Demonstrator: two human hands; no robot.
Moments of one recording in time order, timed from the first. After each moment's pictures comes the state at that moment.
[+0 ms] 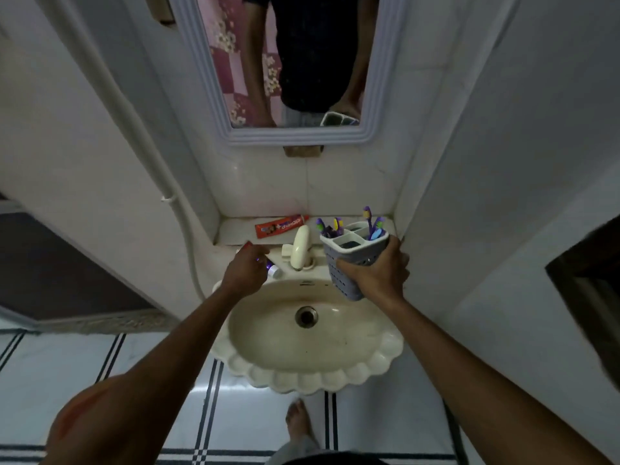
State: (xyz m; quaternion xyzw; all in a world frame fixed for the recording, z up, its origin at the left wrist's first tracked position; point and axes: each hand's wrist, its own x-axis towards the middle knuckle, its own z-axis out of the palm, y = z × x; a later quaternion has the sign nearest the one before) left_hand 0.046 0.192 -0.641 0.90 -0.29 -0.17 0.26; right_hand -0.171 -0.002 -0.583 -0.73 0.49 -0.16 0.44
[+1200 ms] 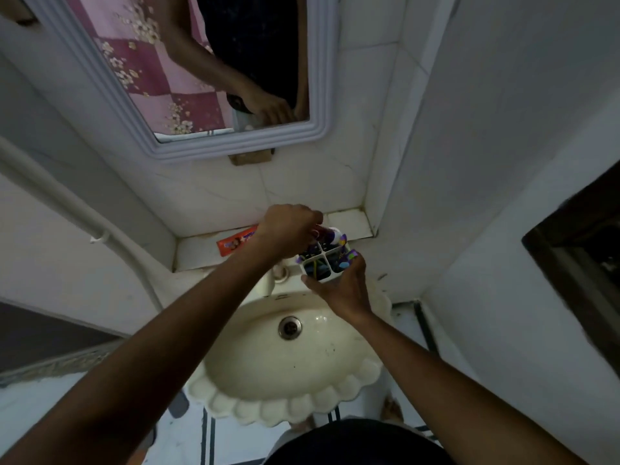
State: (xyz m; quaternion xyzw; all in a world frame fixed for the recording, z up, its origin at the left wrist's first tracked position) left_hand -0.010 0.030 -0.504 0.82 -0.56 0.01 -0.06; right_hand -0.175 -0.022 -0.656 -0.72 0.42 -0.16 0.53
